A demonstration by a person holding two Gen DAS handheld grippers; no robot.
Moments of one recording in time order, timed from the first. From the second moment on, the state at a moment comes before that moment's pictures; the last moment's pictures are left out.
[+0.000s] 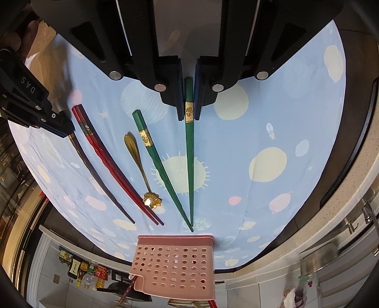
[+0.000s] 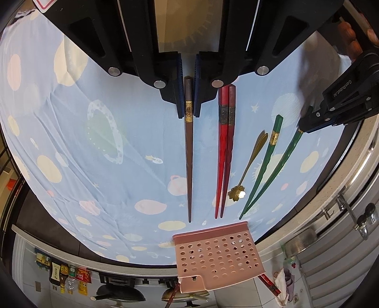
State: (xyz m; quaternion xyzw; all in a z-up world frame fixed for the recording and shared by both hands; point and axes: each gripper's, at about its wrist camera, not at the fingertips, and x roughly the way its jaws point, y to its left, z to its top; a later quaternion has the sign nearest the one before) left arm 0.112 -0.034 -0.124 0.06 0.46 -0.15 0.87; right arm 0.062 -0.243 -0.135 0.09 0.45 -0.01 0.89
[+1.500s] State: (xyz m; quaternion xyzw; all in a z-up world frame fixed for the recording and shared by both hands) left arm 0.160 -0.030 0.102 0.01 0.28 -0.19 0.94; right arm 0.083 -0.273 0.101 0.11 0.21 0.03 0.97
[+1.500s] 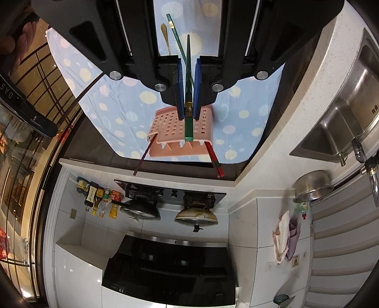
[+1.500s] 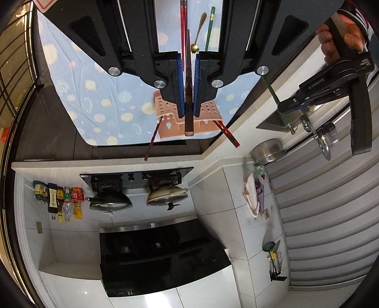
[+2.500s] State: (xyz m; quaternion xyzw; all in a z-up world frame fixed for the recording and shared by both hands) left arm 0.336 -0.073 0.150 0.00 0.22 -0.17 0.96; right arm 0.299 -0.267 0.113 0.12 0.20 0.03 0.97
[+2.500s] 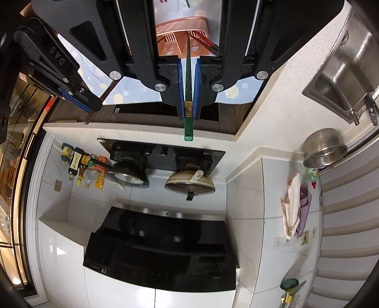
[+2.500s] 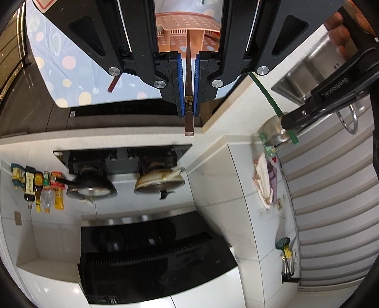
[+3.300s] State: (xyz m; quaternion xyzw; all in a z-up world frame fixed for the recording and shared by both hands) left arm 0.324 -0.072 0.121 0.00 0.24 -0.14 0.96; right arm 0.280 -0.267 0.087 0.11 0.21 0.01 0.97
